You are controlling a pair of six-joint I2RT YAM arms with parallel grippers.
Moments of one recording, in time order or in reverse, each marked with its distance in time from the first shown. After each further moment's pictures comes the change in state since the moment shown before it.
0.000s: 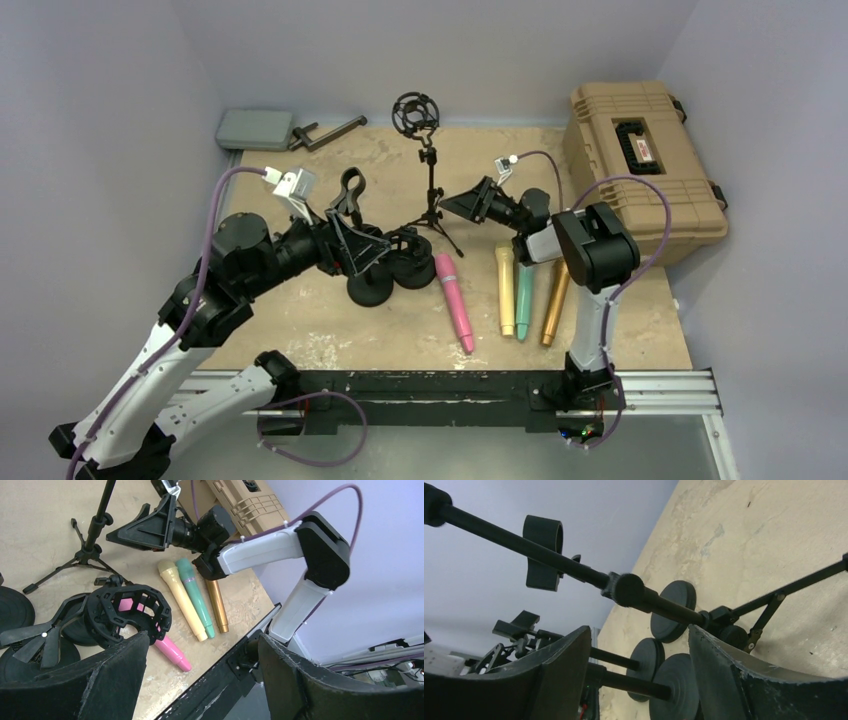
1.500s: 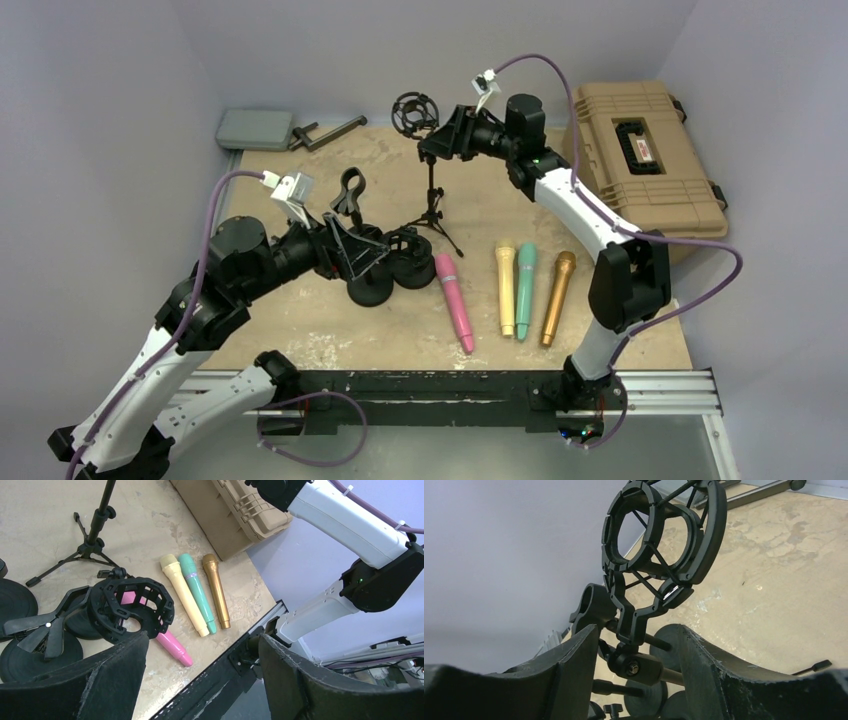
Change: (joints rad) left arm 0.000 -0.016 -0.007 -0.026 -0.002 0.000; right arm 0.103 -0.345 0.655 -1.316 0.145 -0.576
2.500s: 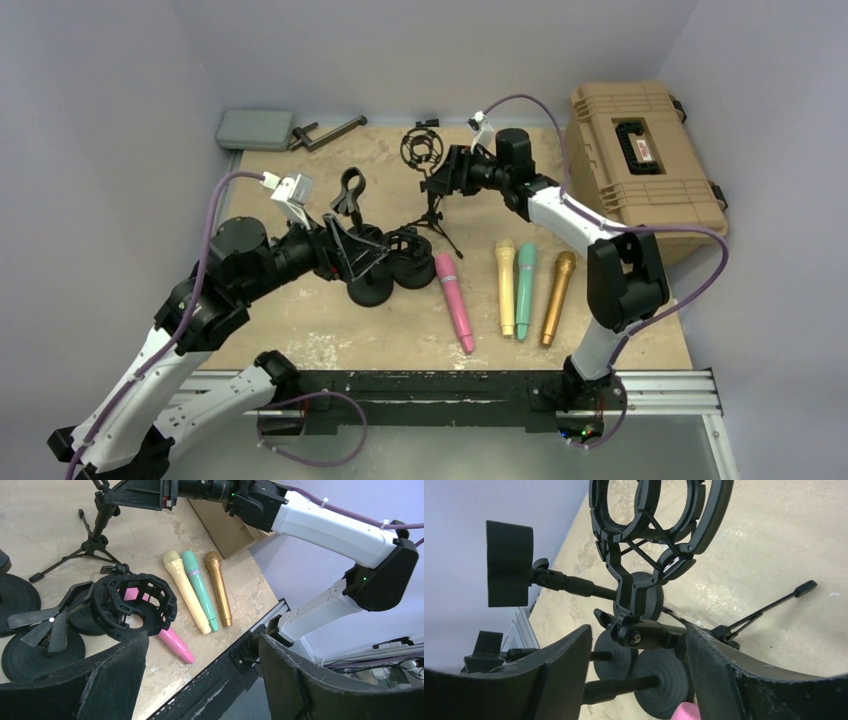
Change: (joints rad) left arm 0.000 -0.001 0.000 -0.010 -0.002 -0.001; right arm 0.008 0.015 -0.220 -0.005 0.051 -0.069
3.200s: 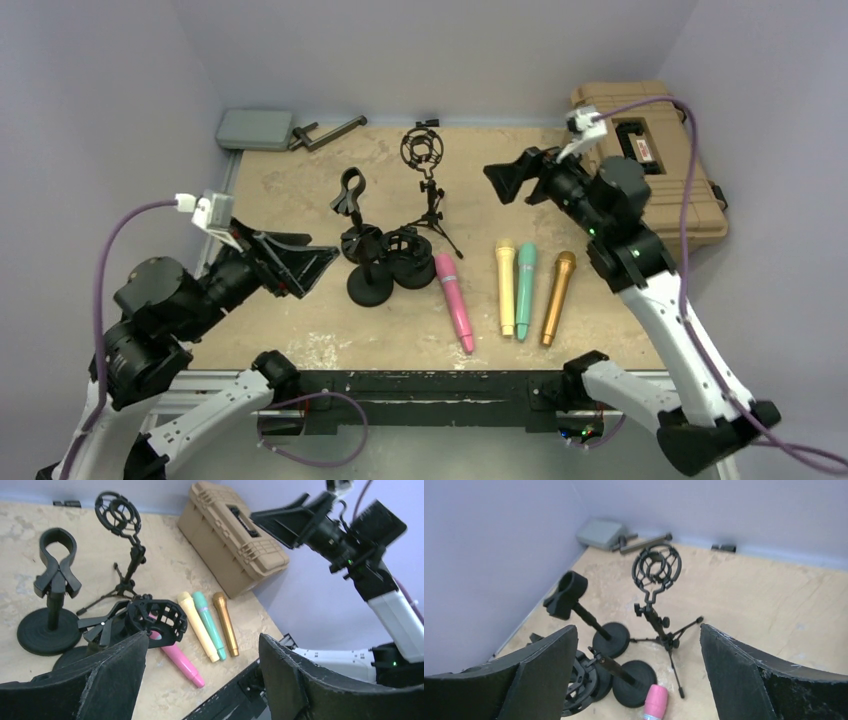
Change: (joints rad) left arm 0.000 -0.153 0.114 -0.124 -0.134 0.054; right arm 0.005 -0.700 -0.066 -0.344 0.411 -0.185
